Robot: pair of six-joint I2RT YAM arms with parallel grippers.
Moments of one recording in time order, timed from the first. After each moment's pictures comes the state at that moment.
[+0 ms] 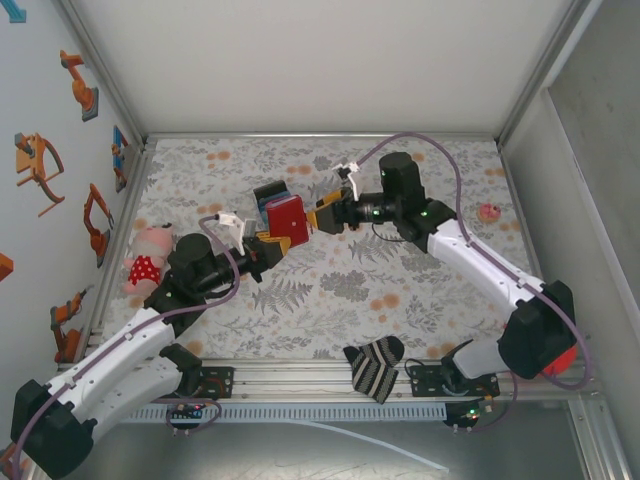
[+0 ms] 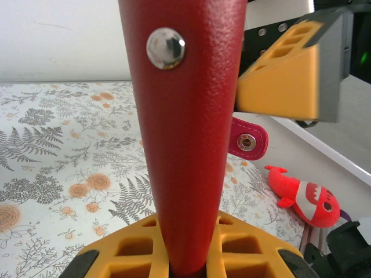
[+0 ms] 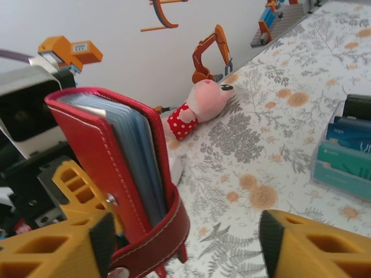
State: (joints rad) left arm -0.64 0.81 0.52 0.18 0.42 -0.38; right arm 0.58 1.40 1.18 -0.18 -0.83 0.25
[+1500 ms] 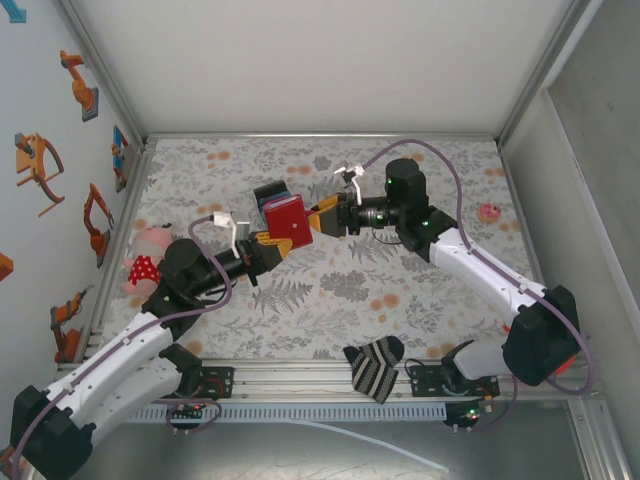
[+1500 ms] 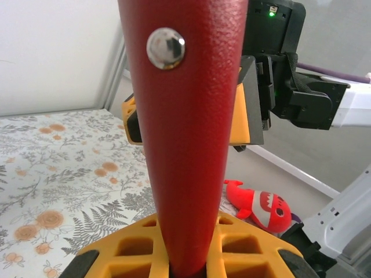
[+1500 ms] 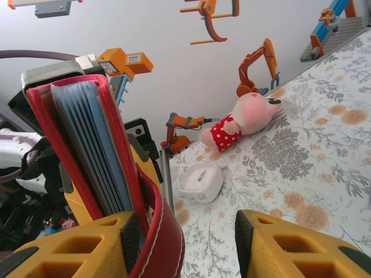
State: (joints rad) left arm -0.63 0.78 0.49 0.34 0.56 -0.44; right arm 0.58 1.37 1.08 0.04 -0.98 0.38
